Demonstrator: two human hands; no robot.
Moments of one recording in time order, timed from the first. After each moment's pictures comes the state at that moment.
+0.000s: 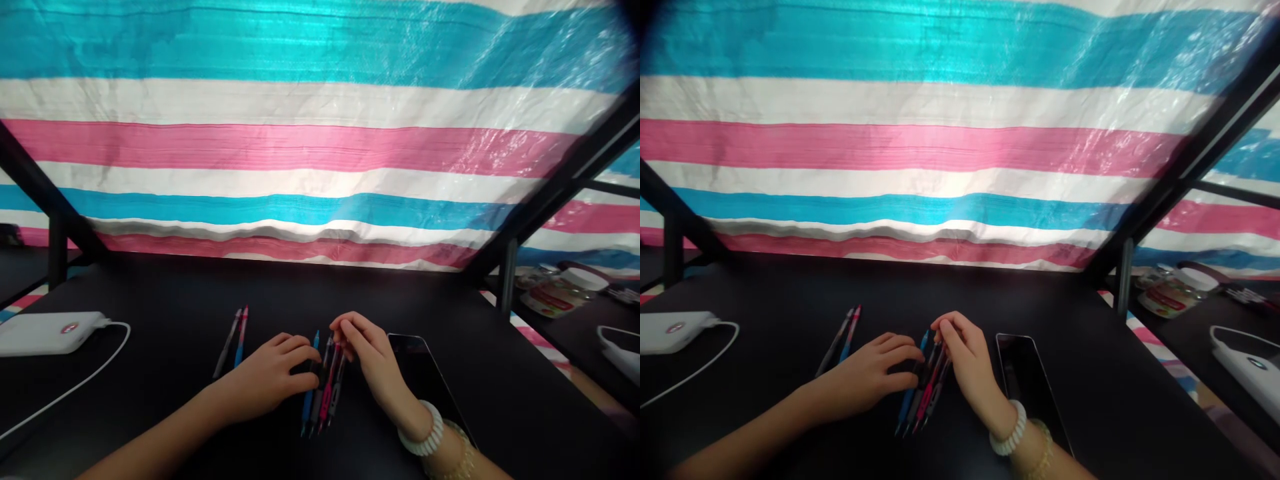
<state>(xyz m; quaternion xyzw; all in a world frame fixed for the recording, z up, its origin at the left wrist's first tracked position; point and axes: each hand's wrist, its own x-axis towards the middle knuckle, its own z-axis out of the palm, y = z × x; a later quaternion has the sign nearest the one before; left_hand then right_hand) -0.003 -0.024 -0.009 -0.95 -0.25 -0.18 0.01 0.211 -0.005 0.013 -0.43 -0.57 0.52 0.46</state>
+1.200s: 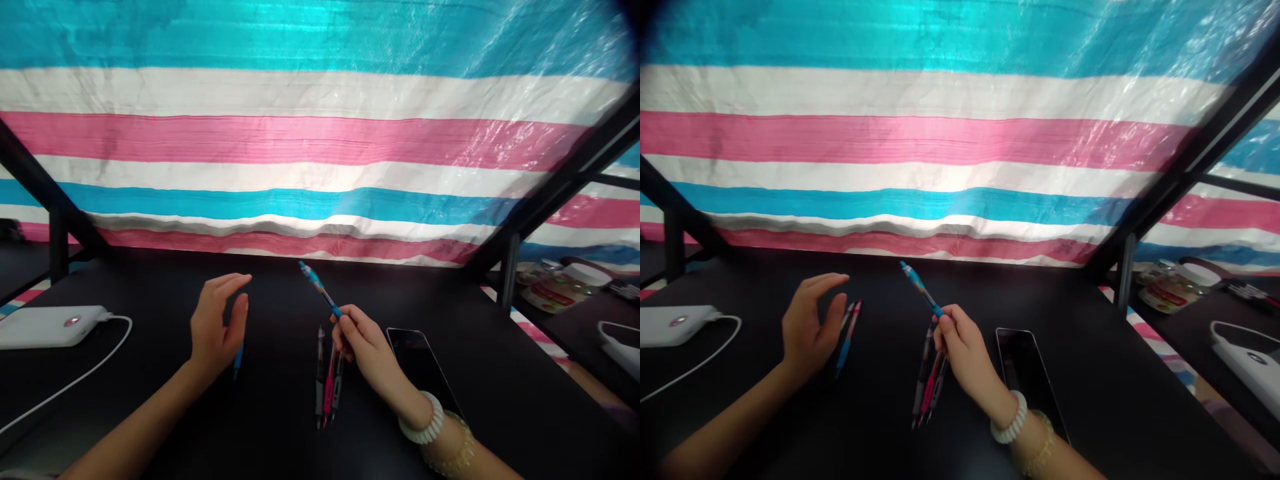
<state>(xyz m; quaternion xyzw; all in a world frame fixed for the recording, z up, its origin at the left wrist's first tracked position) -0.041 -0.013 0.021 -0.68 -0.45 -0.56 0.12 0.212 -0.004 0.013 -0.43 -0.61 0.53 0.41</state>
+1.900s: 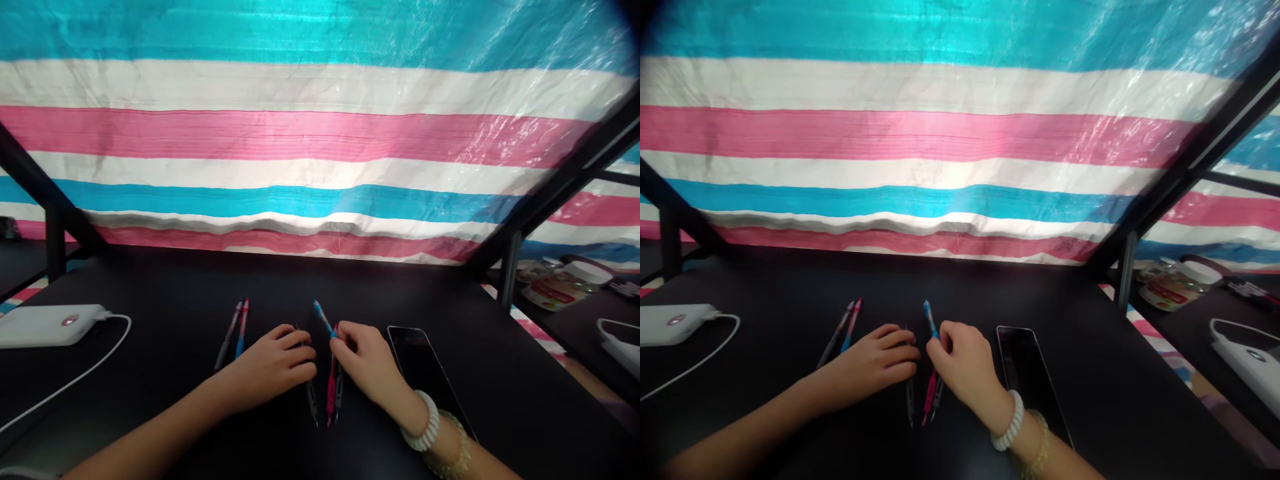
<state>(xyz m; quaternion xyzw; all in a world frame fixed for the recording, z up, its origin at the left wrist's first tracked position) -0.006 -0.021 -0.015 -0.96 -0.22 -0.16 0.09 0.210 -0.010 0.016 -0.57 -0.74 0.26 0.25</state>
